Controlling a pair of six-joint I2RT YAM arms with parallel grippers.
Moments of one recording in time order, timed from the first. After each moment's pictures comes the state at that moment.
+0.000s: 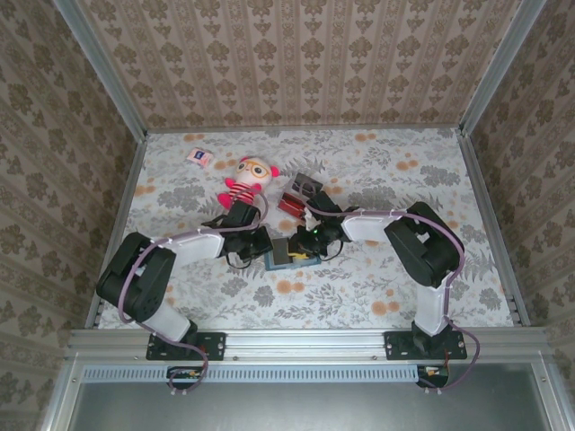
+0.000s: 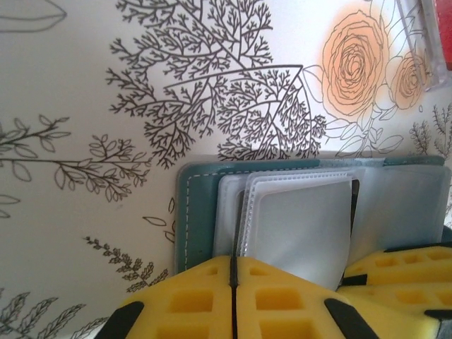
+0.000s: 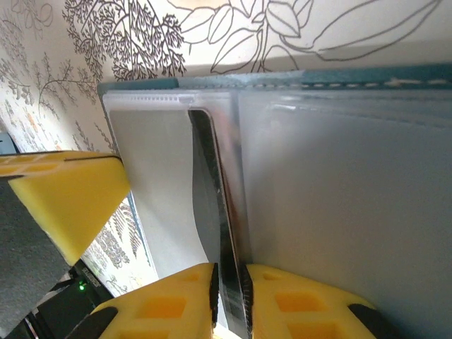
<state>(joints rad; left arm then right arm) -0.59 1.56 0.71 -0.21 0.27 -0.89 0.63 1.92 1.05 -0.20 -0.58 0.83</state>
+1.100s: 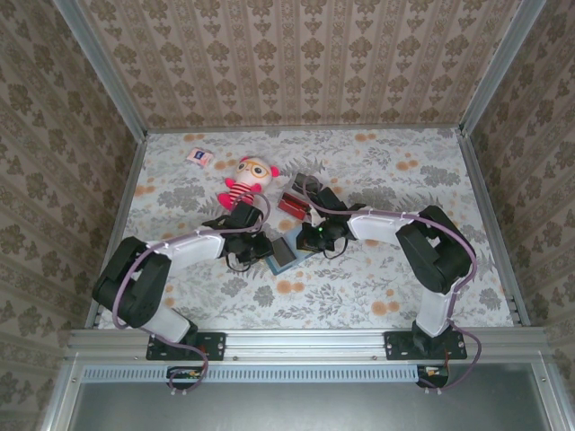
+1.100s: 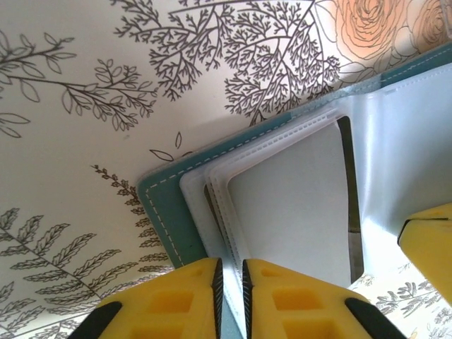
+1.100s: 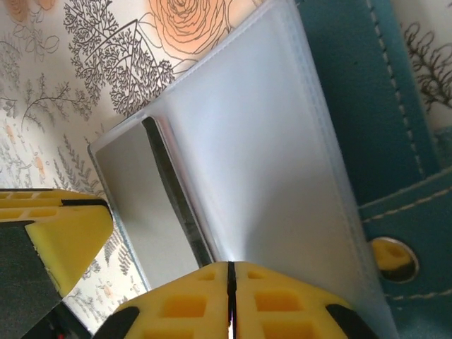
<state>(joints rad) -0.62 1.52 0.74 -0.34 0.26 -0.87 0.61 1.84 1.05 -0.29 -0.46 0.72</state>
